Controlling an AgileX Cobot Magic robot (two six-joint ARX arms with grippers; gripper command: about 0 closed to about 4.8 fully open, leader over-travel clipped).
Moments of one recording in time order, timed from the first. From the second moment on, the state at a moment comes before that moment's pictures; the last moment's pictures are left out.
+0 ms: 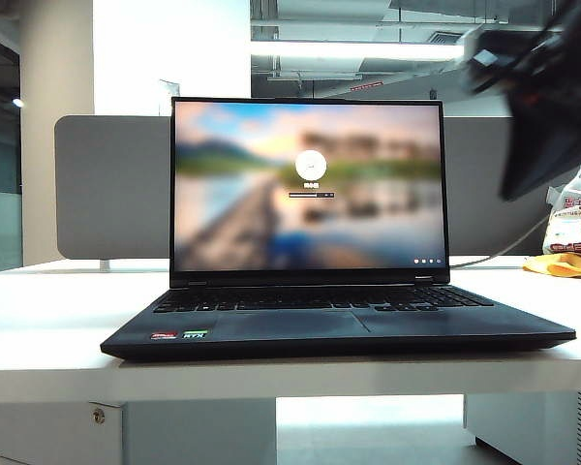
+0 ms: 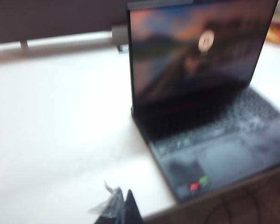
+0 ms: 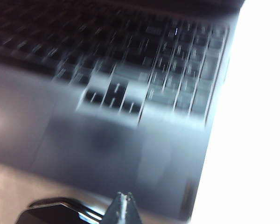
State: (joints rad) left arm -0.68 0.37 0.91 -0.85 -0.36 -0.12; right arm 0.35 1.19 0.87 -0.51 -0.08 0.08
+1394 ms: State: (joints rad) left arm -0.68 0.37 0.90 -0.91 -0.40 -0.11; right arm 0.19 0.62 0.60 -0.34 0.00 0.07
